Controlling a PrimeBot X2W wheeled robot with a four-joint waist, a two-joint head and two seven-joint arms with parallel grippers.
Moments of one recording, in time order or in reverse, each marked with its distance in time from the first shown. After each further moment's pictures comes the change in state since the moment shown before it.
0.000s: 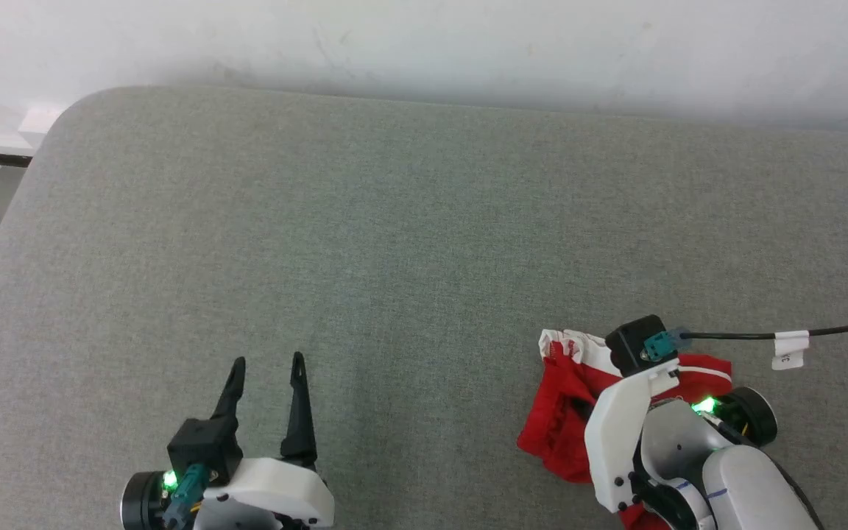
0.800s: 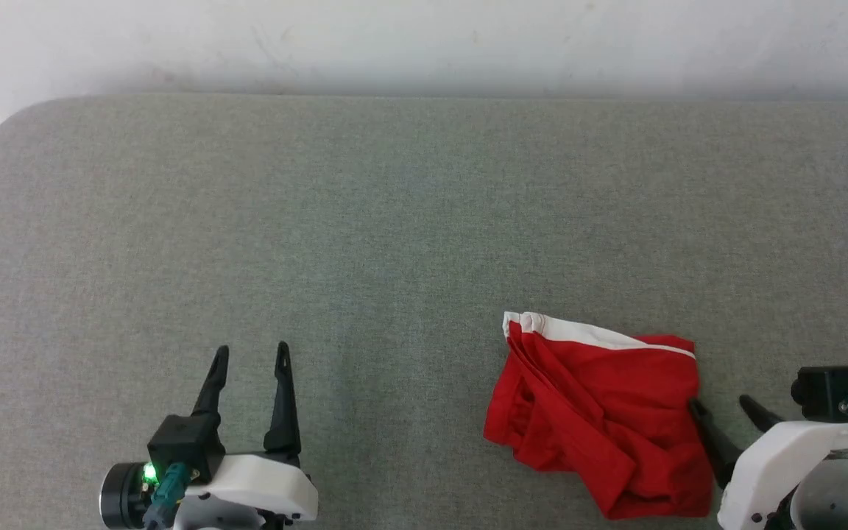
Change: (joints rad) left arm 0.001 0.033 0.018 -0.029 0.011 -0.013 -0.015; right arm 0.259 0.005 -0.329 -0.306 0.037 0.000 -0.123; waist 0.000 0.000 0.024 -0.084
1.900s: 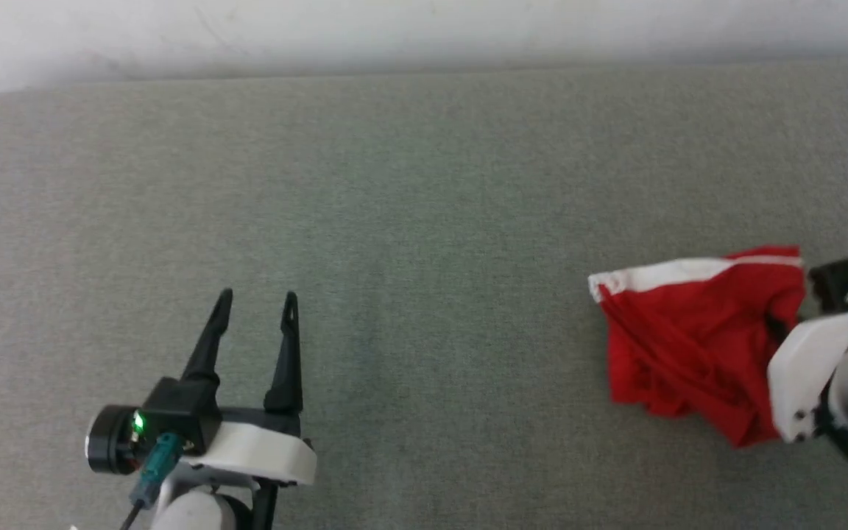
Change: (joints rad) left arm -0.063 0.049 -0.028 -0.092 0.038 -0.025 0.018; right arm -0.271 -0.233 0.099 0.255 -0.072 0.001 0.013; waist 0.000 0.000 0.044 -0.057
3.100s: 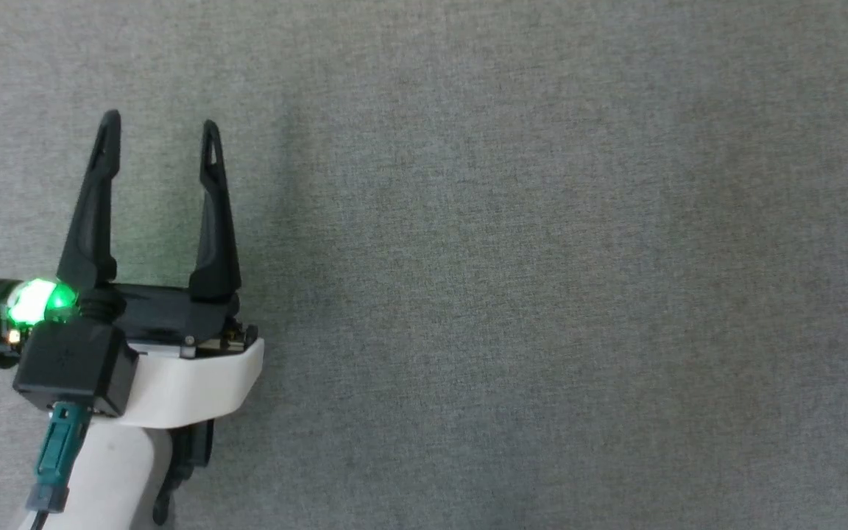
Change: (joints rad) left arm -0.200 0.118 0.076 -0.291 0.156 0.056 0.007; right arm -0.294 -0.492 -0.148 0.066 -0.099 0.000 0.011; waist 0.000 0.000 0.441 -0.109
